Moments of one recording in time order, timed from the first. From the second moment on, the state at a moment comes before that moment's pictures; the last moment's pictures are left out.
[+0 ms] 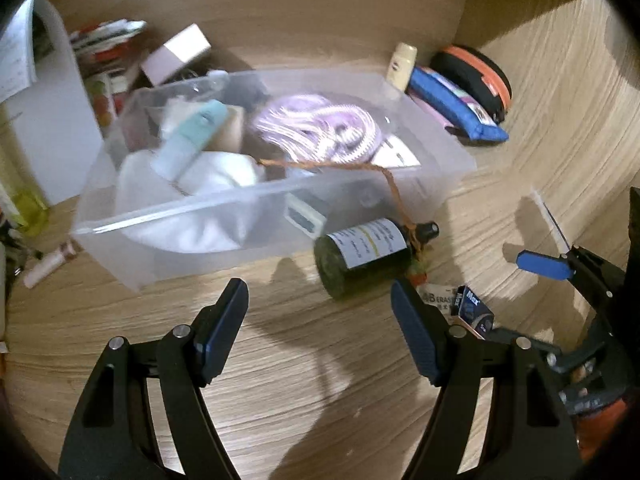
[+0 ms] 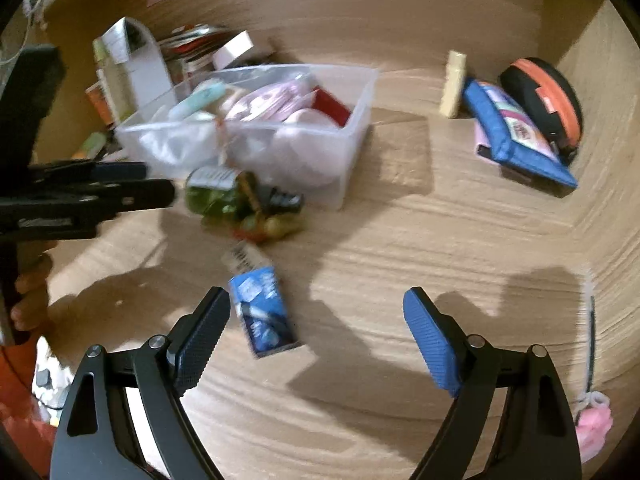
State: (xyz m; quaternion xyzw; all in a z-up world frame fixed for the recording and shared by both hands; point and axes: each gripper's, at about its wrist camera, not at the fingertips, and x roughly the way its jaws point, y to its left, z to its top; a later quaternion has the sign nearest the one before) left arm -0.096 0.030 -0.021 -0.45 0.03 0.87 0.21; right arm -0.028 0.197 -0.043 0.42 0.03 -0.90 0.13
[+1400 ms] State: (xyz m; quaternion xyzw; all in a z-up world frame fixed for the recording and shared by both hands) left arm -0.107 0.041 -0.027 -0.45 0.01 0.87 0.21; right arm -0.032 0.192 -0.041 0.43 0.03 -0.88 0.20
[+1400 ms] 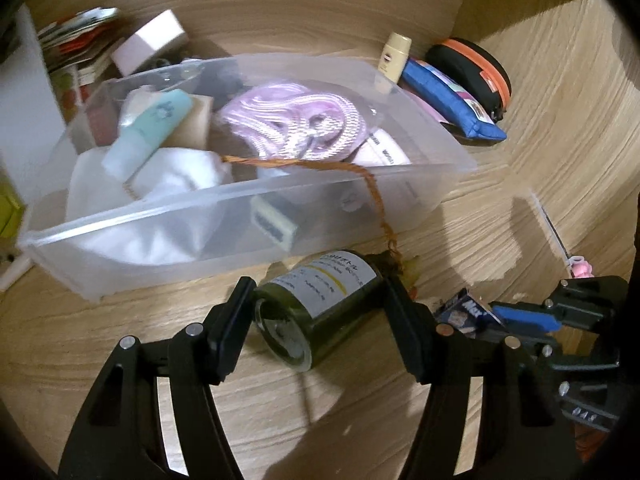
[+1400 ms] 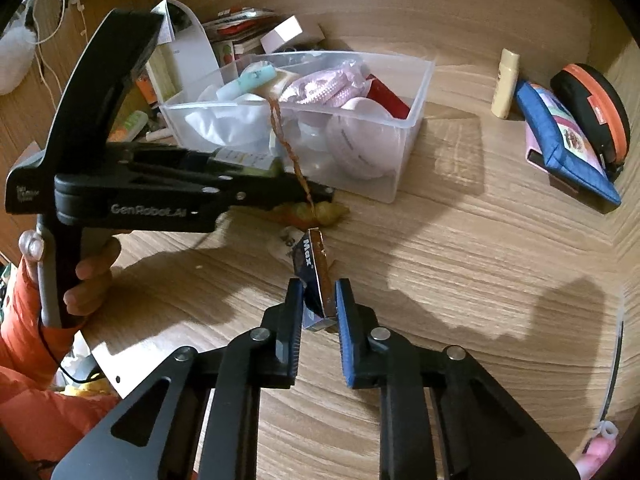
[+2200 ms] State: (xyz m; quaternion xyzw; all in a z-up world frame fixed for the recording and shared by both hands) left arm -0.073 -0.030 0.015 -0.39 -0.06 0.90 0.17; right arm -0.048 0.194 -0.050 0.45 0.05 -0.88 0.15
